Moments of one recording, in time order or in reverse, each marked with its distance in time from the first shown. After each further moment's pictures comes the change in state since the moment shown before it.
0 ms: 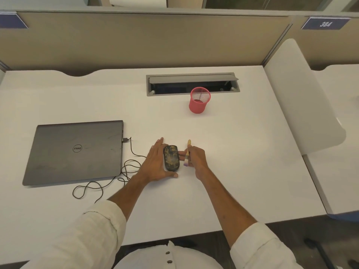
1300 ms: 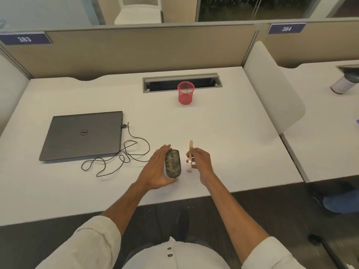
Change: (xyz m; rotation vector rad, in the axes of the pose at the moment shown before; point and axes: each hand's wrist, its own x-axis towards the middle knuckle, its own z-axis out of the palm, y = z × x) left_hand -0.137 0.063 0.068 0.005 0.118 0.144; right_hand -0.112 0.083 -0.099 -0.038 0.010 -0.221
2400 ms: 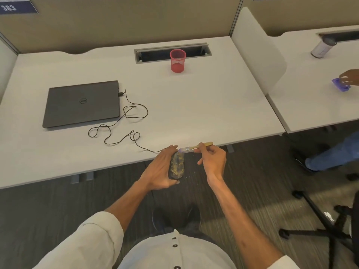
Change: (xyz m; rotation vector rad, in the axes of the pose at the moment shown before) left_hand -0.158 0.008 0.069 0.054 -0.162 0.157; right_hand -0.157 0.123 -0.039 -0.034 0.371 -0.236
